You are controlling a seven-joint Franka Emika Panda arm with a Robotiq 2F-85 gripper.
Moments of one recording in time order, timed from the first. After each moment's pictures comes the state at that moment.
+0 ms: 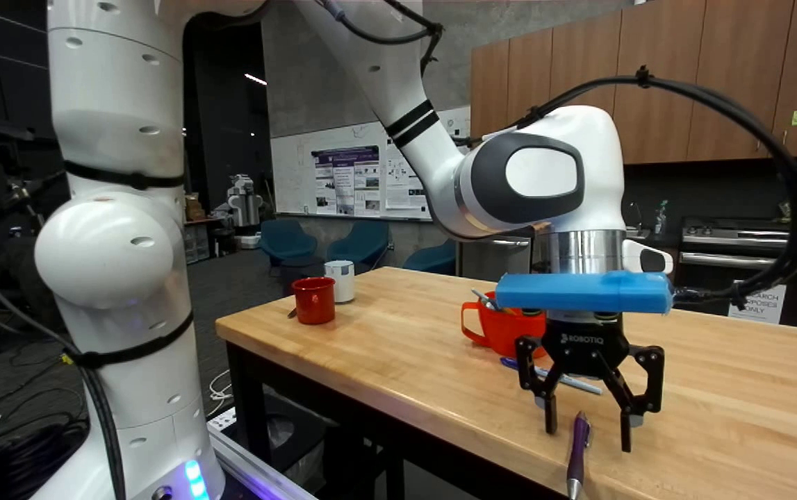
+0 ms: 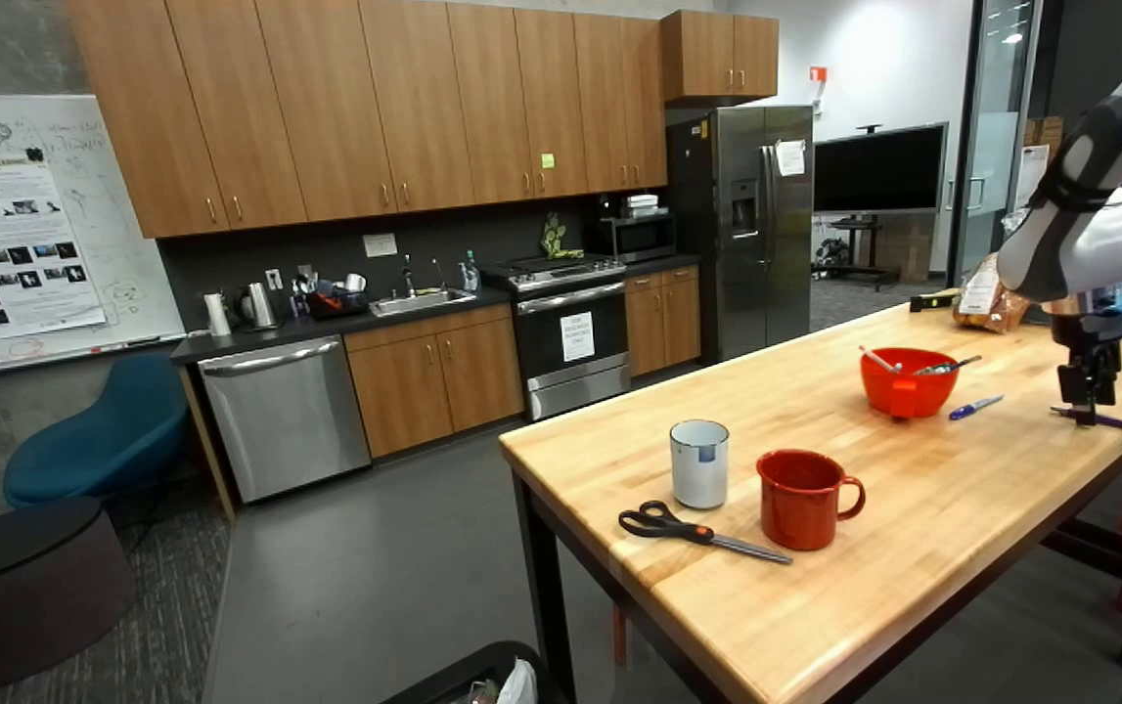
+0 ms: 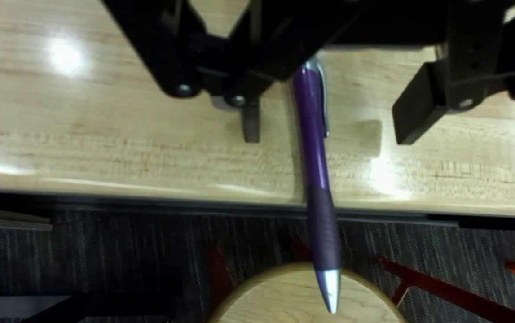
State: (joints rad) arm -0.47 0.09 -0.55 -2.39 -0.29 2.48 -0.74
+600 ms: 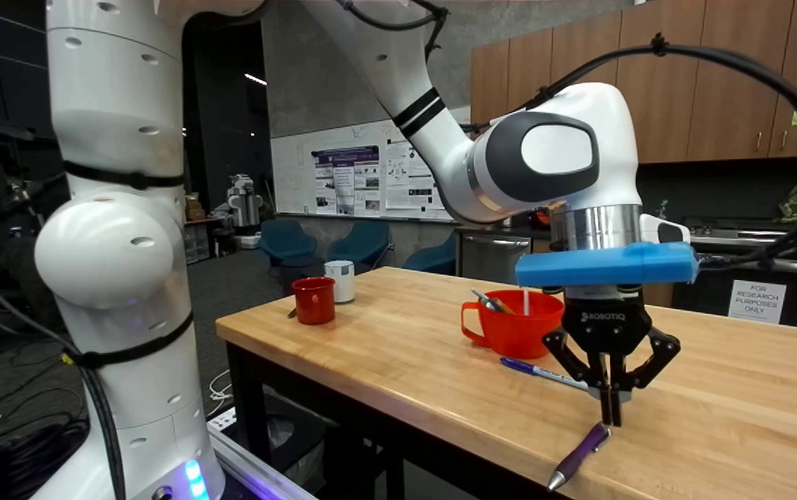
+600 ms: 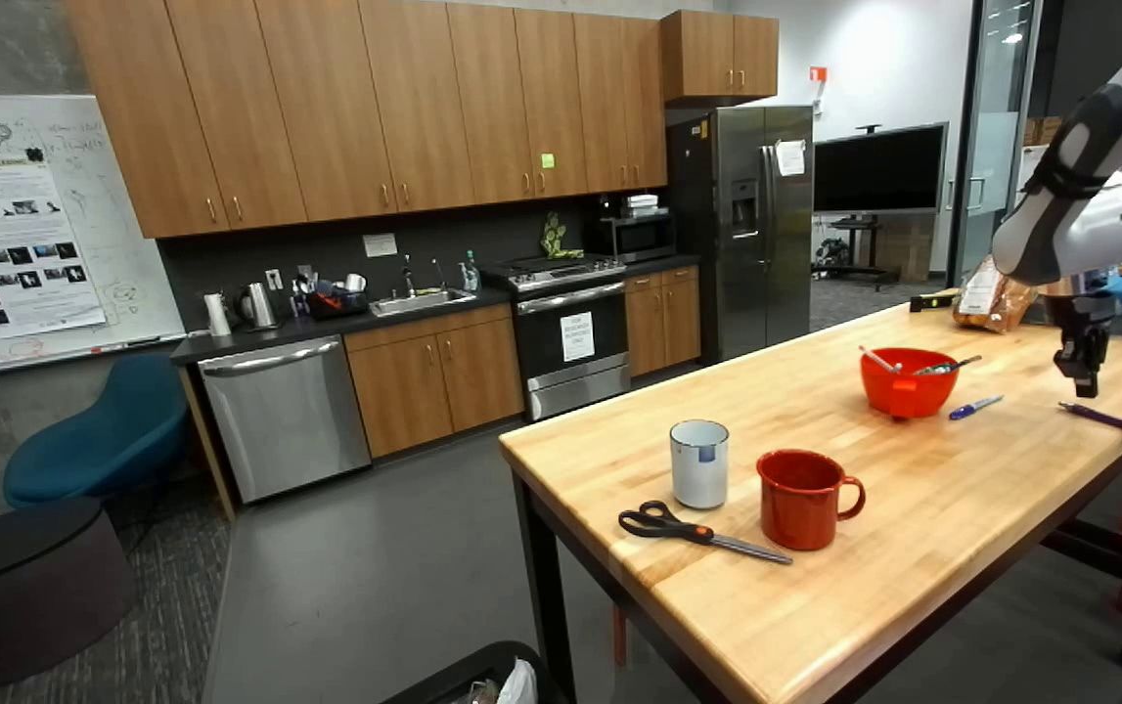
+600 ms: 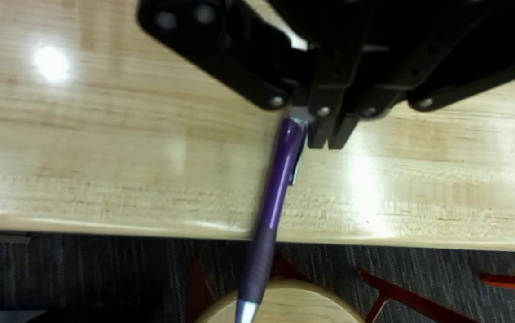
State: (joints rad) arm -0.47 0.09 -0.55 -2.33 -0.29 2.46 -0.74
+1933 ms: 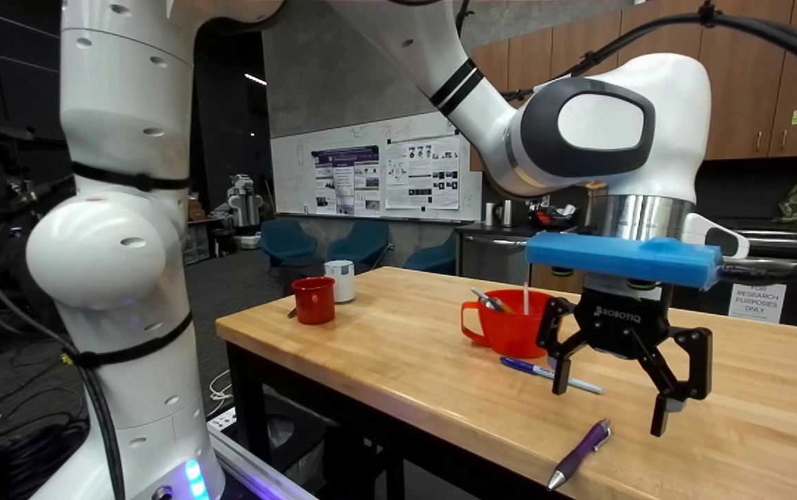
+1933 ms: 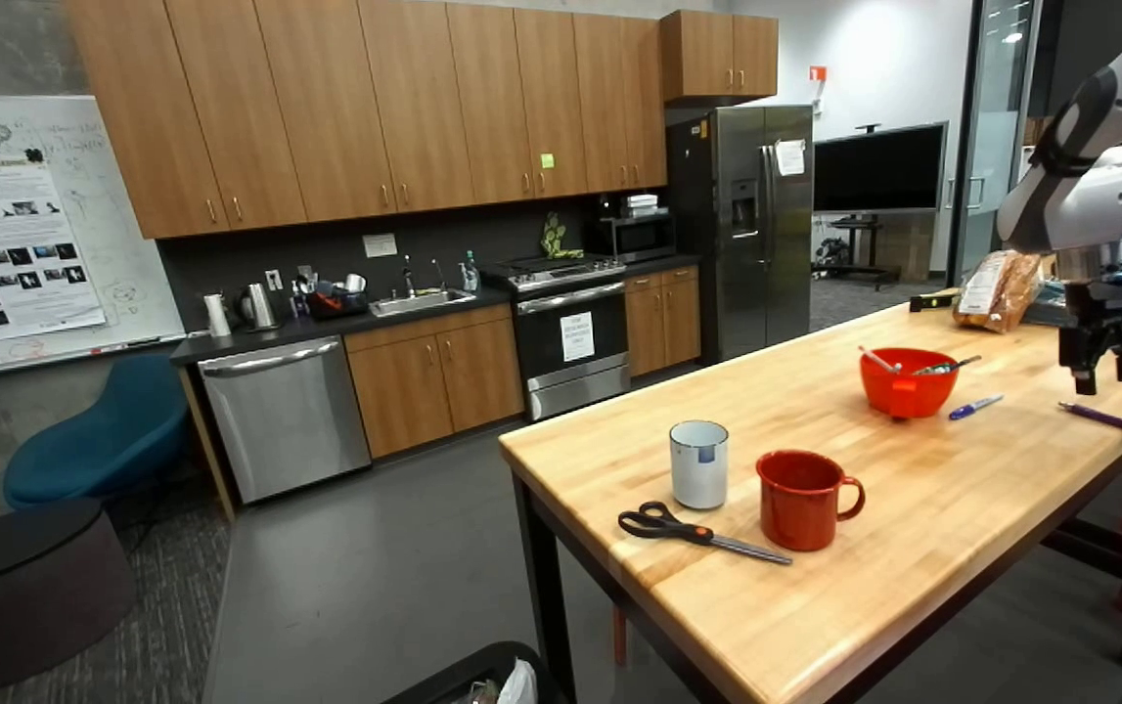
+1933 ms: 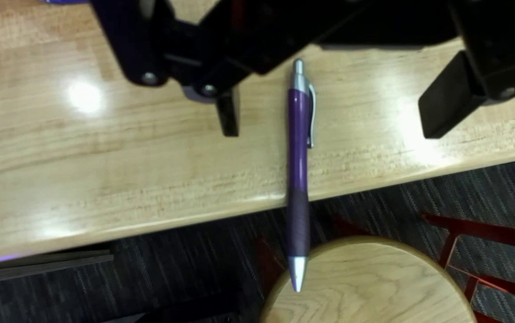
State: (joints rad) arm -0.52 0.15 -0.54 -2.19 -0.09 2.19 -0.74
